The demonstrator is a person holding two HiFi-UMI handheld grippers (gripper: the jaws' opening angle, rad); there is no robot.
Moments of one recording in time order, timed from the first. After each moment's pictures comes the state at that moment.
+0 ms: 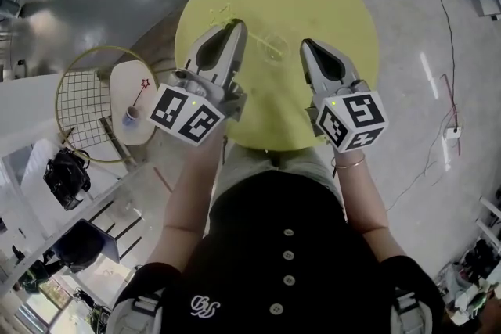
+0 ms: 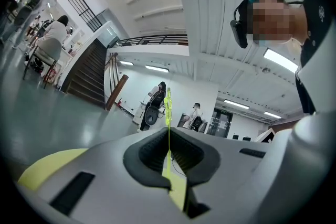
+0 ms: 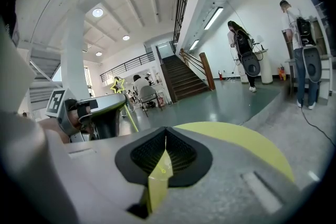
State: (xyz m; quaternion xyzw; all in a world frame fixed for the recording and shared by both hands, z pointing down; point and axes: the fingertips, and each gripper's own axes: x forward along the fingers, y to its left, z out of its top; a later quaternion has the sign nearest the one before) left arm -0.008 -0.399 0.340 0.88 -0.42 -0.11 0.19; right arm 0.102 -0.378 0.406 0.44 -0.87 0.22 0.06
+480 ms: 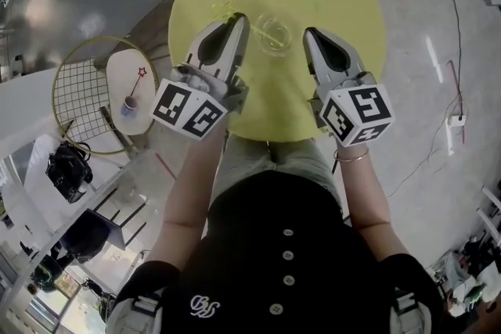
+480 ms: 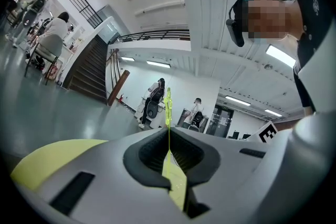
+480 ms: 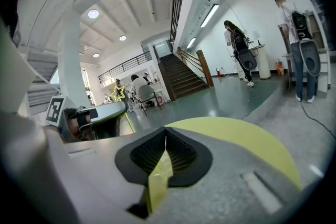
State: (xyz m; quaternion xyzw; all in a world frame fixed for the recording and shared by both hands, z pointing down) left arm -0.010 -0.405 0.378 0.88 -0.43 -0.09 0.20; right arm 0.099 -0.388 0.428 0.44 -0.86 0.24 0.06
